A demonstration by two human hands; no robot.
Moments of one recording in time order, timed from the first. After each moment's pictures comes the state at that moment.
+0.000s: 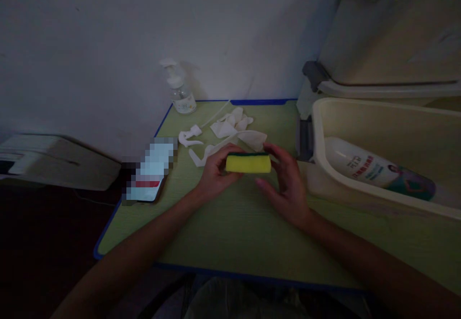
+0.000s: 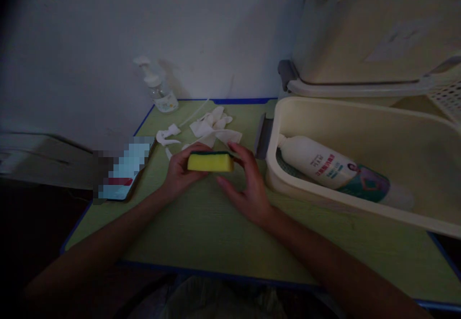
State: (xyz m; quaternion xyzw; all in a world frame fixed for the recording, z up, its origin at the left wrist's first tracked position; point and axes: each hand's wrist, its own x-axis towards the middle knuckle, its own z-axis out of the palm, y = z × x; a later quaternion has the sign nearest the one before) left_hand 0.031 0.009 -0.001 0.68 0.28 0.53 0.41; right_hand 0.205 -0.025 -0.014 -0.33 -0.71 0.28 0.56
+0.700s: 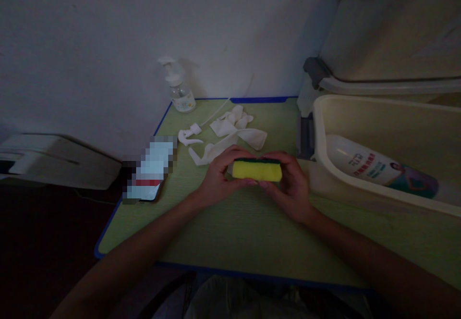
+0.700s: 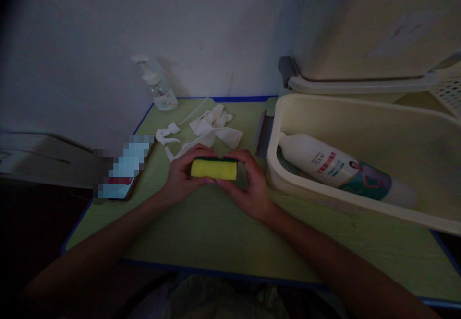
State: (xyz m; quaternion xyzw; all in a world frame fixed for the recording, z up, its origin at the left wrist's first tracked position) left_hand 0.037 0.002 0.001 0.75 0.24 0.53 0.32; right_hand 0.208 -0.022 -0.009 -0.32 -0.71 0.27 0.57
